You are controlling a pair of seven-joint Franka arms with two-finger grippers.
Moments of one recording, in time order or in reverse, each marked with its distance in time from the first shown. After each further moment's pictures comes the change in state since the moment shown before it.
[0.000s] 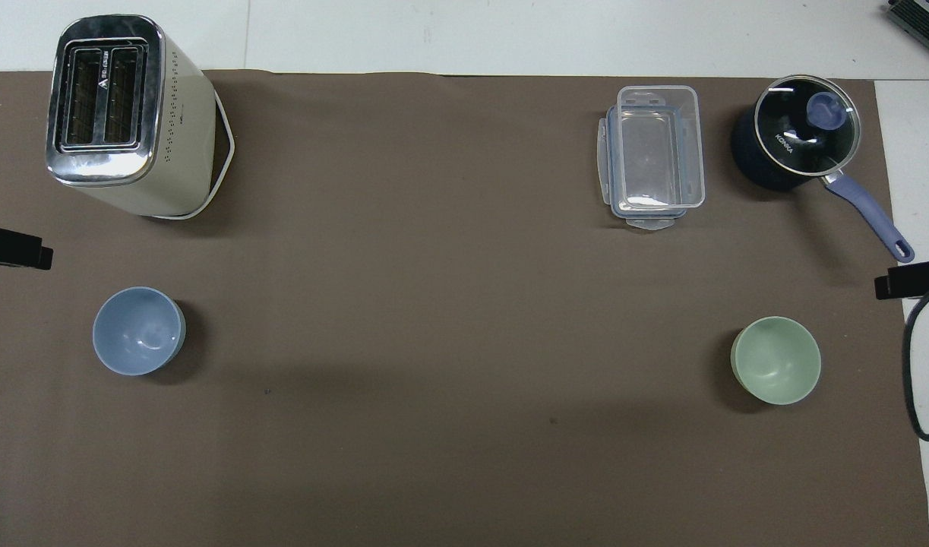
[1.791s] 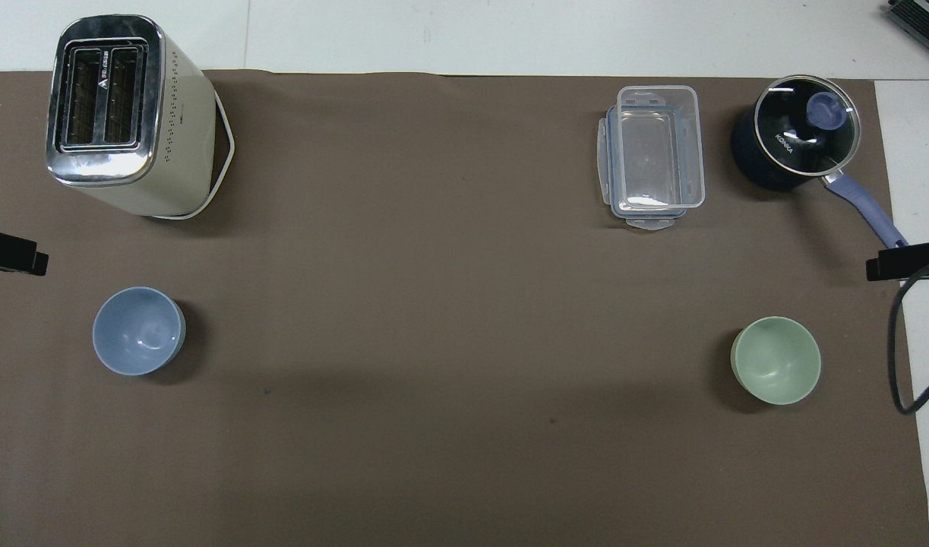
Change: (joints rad) left arm 0.000 0.018 -0.004 0.055 0.000 -0.068 -0.001; right arm 0.000 0.018 -0.004 -0.019 0.001 0.076 0.000
